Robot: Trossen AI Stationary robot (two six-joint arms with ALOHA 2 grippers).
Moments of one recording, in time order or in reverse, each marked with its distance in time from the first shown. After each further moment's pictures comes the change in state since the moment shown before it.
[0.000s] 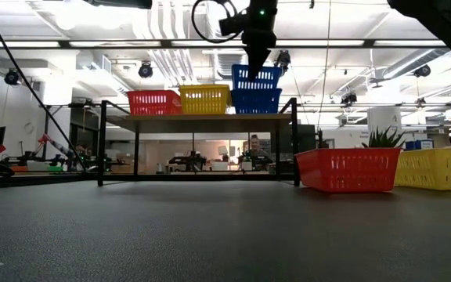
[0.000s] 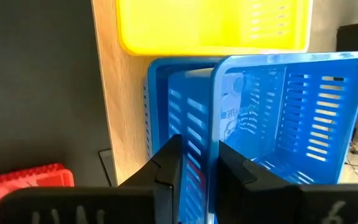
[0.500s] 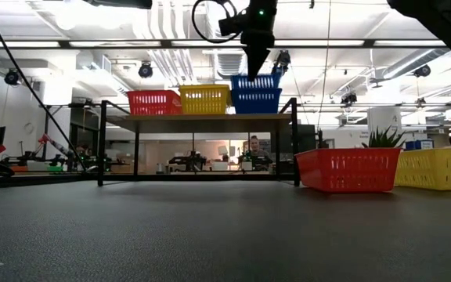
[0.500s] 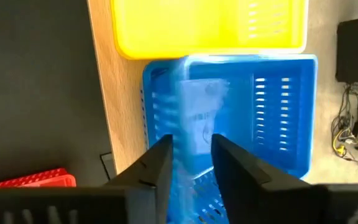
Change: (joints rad) left arm 0.000 0.000 0.000 0.000 0.000 0.001; right arm -0.001 0.000 -0.001 0.006 0.000 0.027
